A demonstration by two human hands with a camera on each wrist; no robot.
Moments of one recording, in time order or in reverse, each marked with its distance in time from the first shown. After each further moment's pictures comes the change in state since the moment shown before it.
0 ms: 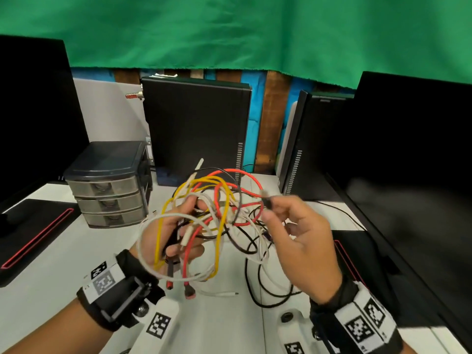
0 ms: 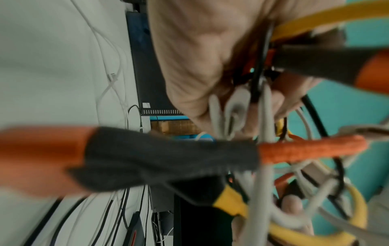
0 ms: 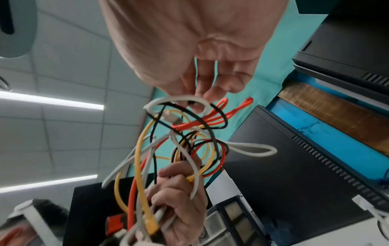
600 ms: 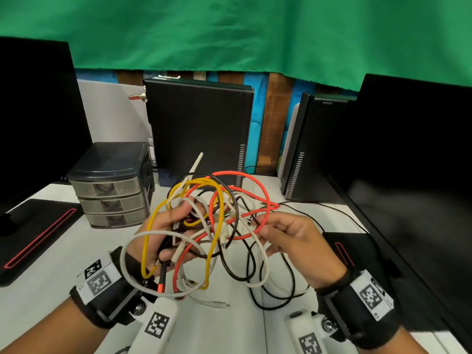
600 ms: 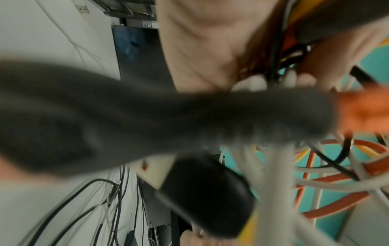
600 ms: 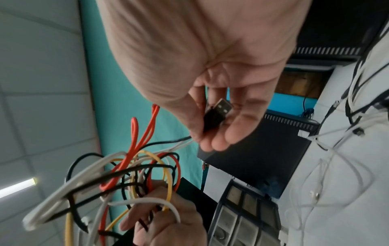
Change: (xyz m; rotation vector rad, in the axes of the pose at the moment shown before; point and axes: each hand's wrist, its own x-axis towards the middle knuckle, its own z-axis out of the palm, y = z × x) left_hand -0.008 0.008 0.006 0.120 -0.088 0.036; right_hand 0.011 0.031 -0.011 0.264 -0.328 0.498
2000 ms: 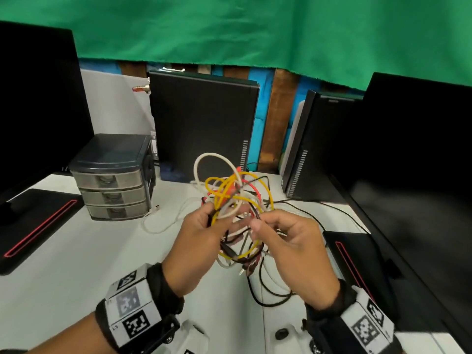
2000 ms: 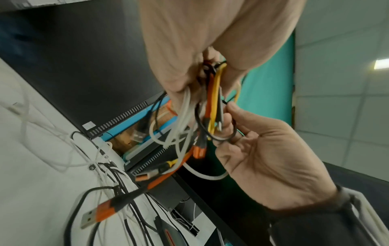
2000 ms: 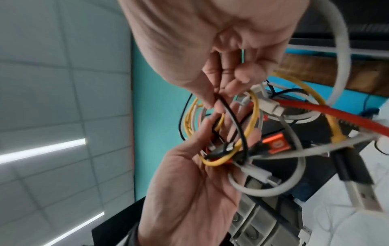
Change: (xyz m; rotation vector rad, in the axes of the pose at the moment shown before) left_hand 0.026 -0.050 0.050 0.501 0.703 0.261; right_hand -0.022 -0.020 0.032 -0.180 0.174 -0.255
